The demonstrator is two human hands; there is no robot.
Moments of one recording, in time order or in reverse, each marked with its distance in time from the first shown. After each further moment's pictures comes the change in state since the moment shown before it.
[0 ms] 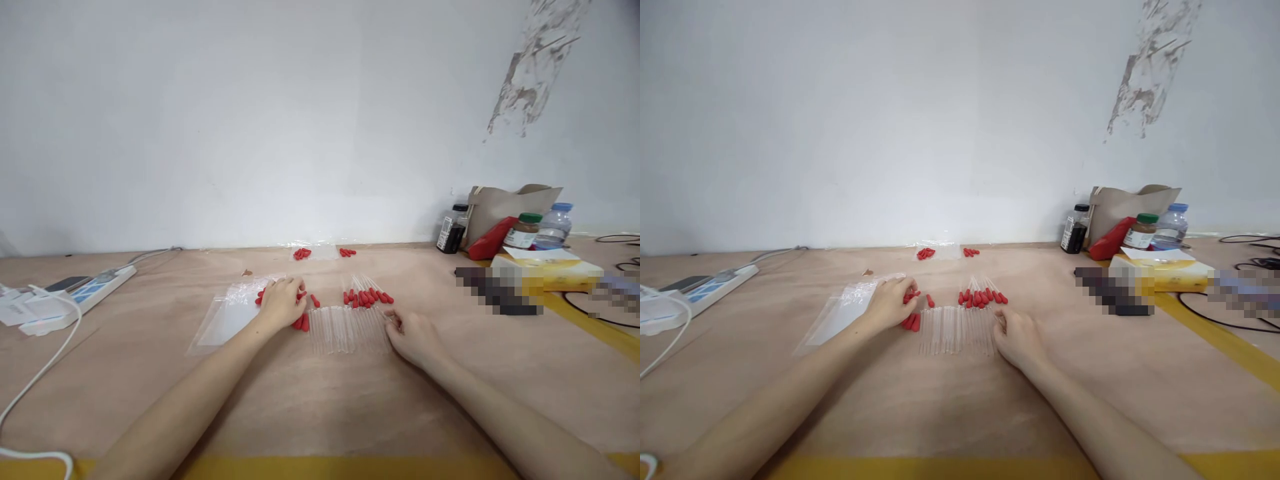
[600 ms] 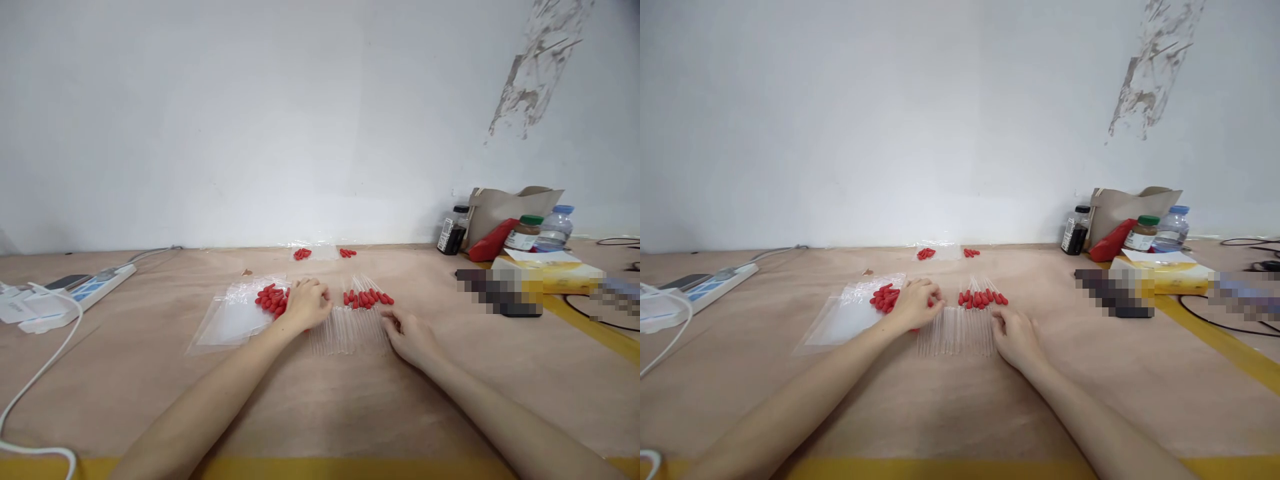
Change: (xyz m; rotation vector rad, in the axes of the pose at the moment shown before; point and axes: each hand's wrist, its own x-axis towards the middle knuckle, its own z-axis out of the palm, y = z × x) left_hand 0.013 0.036 0.021 -0.093 0.005 0.103; right_hand 0.002 0.001 0.006 0.098 0.006 -0.025
